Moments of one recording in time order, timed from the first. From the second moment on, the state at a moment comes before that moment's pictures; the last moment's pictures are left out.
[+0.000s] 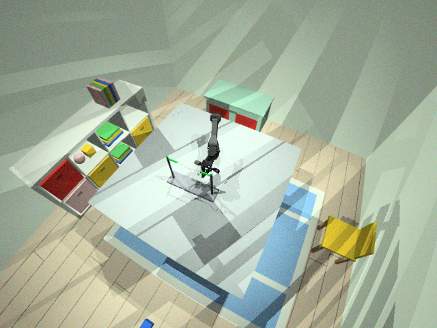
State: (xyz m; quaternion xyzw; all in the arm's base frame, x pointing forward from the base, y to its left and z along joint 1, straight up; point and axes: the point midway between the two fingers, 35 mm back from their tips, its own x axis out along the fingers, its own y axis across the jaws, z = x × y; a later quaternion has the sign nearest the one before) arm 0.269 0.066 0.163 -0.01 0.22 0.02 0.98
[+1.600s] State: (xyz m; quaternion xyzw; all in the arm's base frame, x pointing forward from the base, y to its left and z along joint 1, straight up) arm 0.268 0.093 0.149 -0.01 0.22 0.02 0.98
